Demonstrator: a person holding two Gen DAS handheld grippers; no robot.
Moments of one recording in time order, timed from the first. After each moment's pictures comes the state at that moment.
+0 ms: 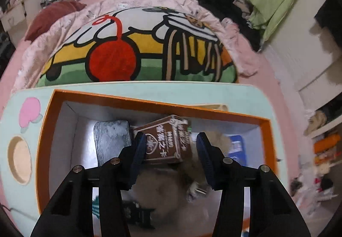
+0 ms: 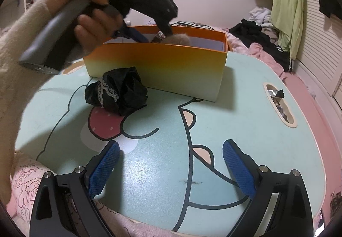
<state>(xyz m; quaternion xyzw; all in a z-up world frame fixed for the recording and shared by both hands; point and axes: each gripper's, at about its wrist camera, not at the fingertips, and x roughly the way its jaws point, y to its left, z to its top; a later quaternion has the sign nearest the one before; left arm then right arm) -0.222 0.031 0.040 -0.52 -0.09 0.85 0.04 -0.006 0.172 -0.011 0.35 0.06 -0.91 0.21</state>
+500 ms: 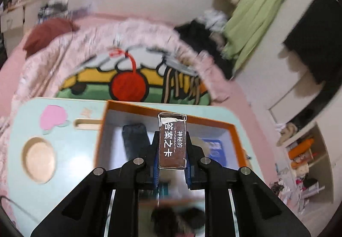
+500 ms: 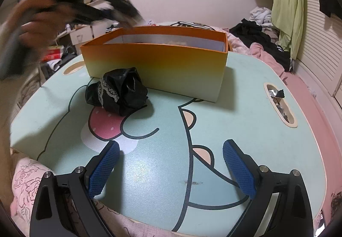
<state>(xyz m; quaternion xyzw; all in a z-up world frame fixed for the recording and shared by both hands) -0.136 -0.042 0.103 -0.39 -0.16 0.90 0.13 -0.006 0.168 -0.012 0.35 0.06 -0.91 0.21</state>
